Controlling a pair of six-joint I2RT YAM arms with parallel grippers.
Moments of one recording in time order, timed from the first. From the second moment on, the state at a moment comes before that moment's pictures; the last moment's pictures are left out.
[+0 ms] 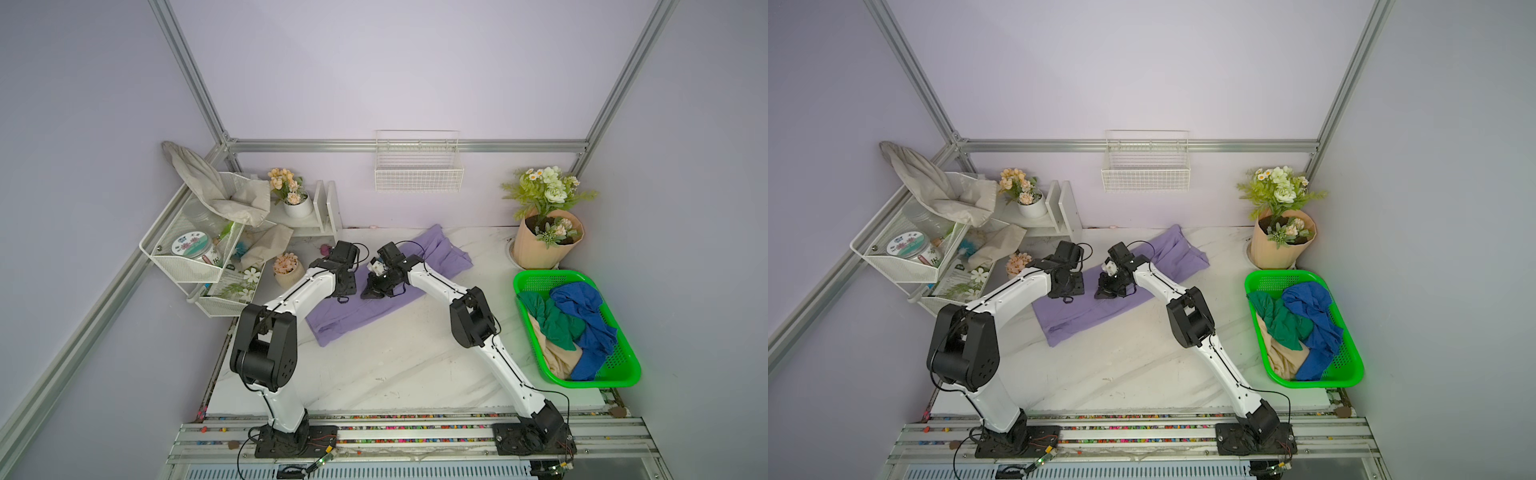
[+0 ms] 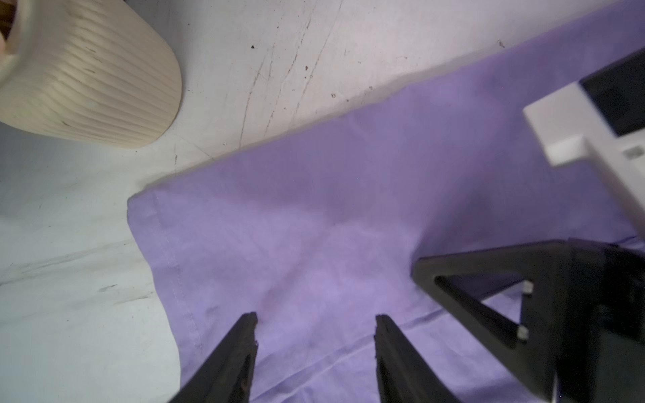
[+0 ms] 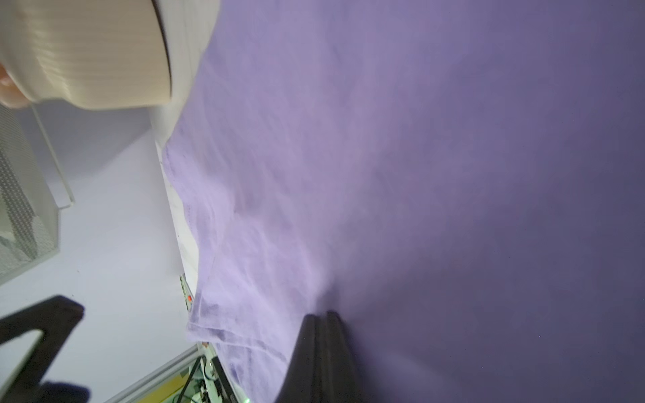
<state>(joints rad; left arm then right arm) -0.29 1.76 1.33 -0.63 -0.29 -0.41 0.66 2.70 2.40 -0.75 -0.69 0.66</state>
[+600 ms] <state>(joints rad) -0.29 1.98 1.53 -0.73 -0.21 -0.42 0.53 1.88 1.15 -0.60 -0.34 0.72</state>
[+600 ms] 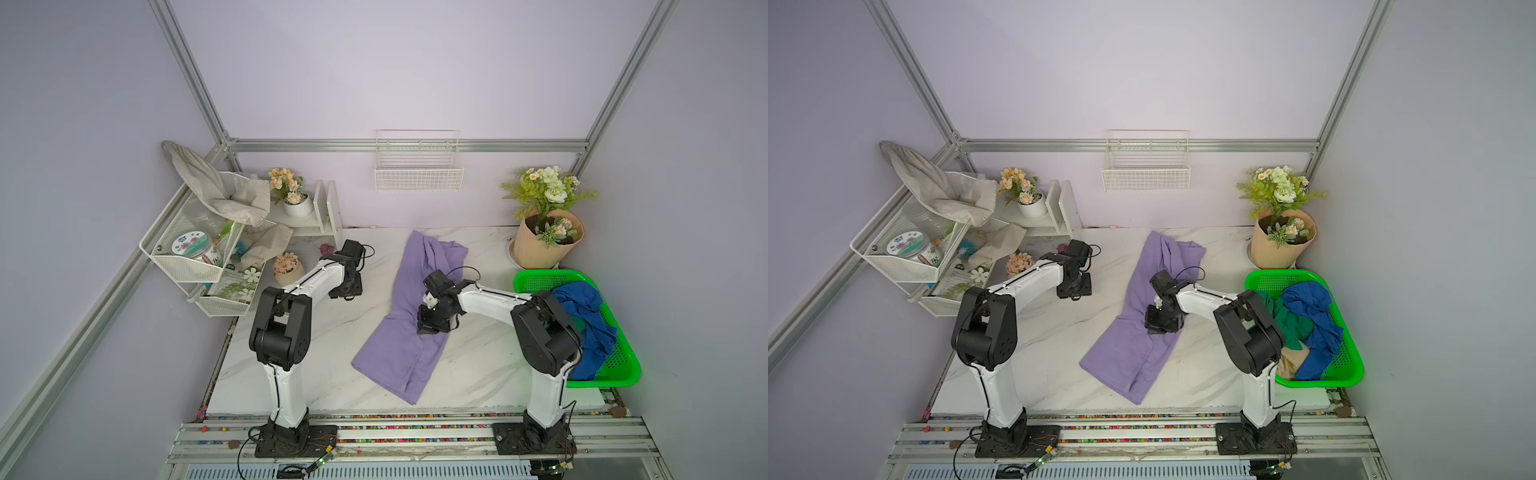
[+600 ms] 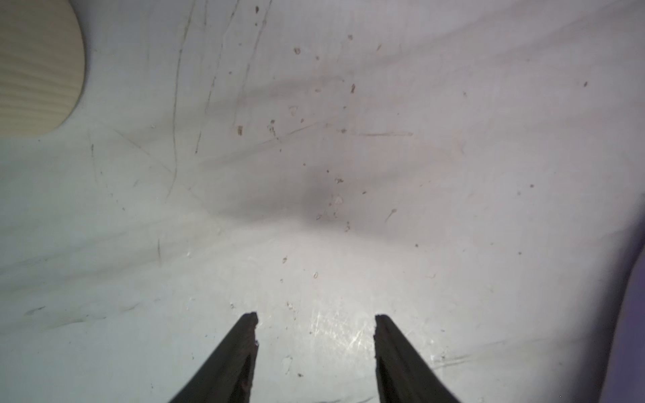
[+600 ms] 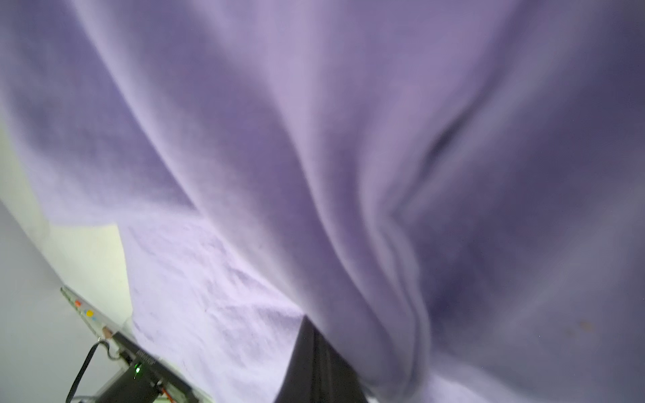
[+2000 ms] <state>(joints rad) -0.33 1.82 1.38 -0.60 -0.21 -0.56 0.41 2.19 1.79 -0.93 0.08 0.63</state>
